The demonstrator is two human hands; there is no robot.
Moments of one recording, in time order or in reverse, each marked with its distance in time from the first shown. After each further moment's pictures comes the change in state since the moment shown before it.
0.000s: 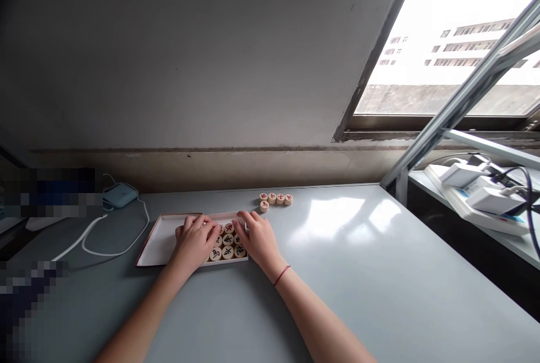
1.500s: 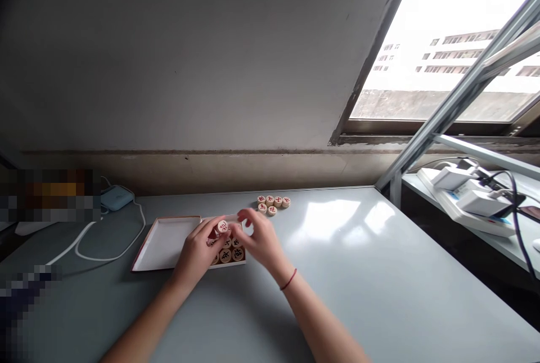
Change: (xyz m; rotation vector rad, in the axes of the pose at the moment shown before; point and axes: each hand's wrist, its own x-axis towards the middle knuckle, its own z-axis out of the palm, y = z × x) left_hand 0.000 0.015 0.002 -0.496 0.158 0.136; right_hand 0.007 -0.005 -0.027 0.293 -0.022 0.051
